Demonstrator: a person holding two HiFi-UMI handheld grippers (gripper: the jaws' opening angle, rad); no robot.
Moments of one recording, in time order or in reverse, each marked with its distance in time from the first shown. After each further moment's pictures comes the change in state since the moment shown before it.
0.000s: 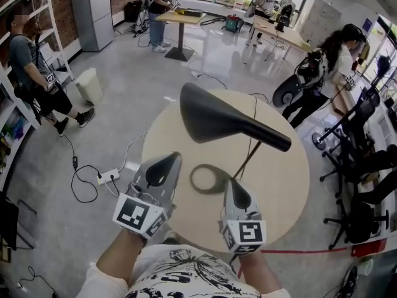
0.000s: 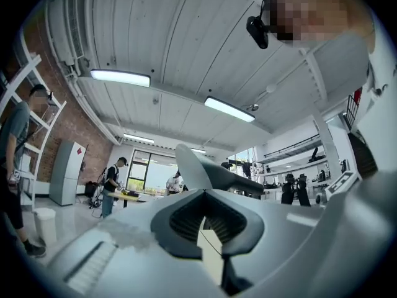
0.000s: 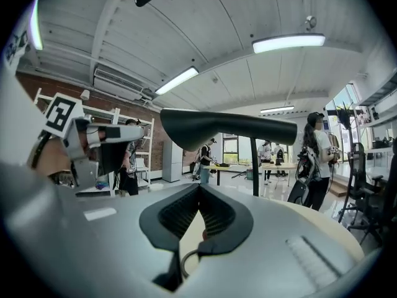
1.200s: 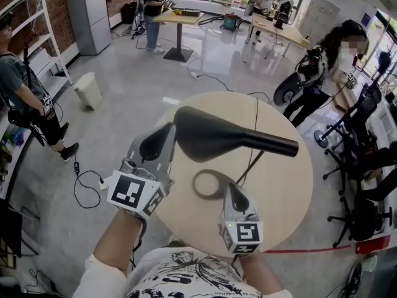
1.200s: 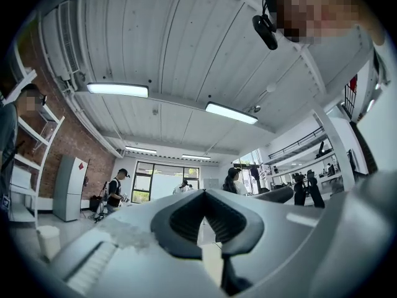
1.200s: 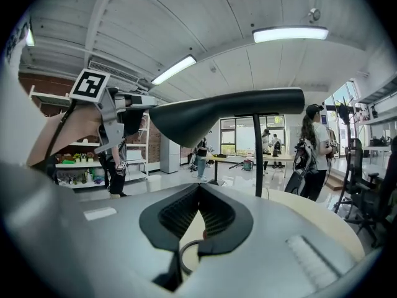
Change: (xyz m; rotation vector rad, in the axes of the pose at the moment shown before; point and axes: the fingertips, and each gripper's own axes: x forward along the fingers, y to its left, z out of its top) left arm 0.053 0.055 0.044 0.077 -0.063 0.043; right arm 0.021 -0.003 -0.029 0.004 0.091 -0.024
